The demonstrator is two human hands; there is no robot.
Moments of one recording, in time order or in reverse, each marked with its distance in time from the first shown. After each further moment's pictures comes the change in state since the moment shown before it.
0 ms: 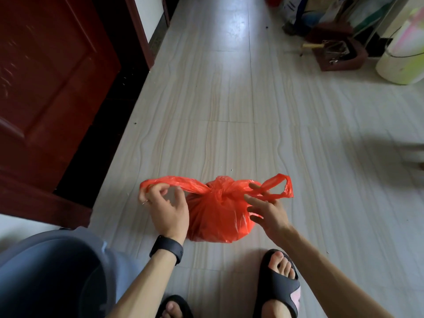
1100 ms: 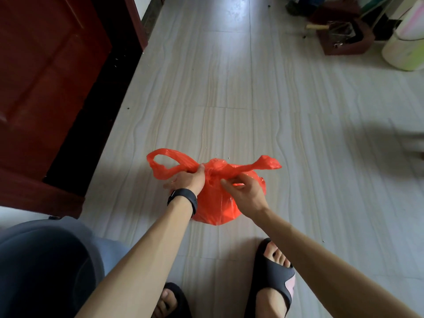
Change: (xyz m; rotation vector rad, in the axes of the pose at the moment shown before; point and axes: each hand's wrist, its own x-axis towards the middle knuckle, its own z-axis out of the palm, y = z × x) left_hand 0.028 0.010 0.064 0.567 -0.632 -0.563; right_hand 0.024 0.009 0.040 -0.547 0.086 -0.338
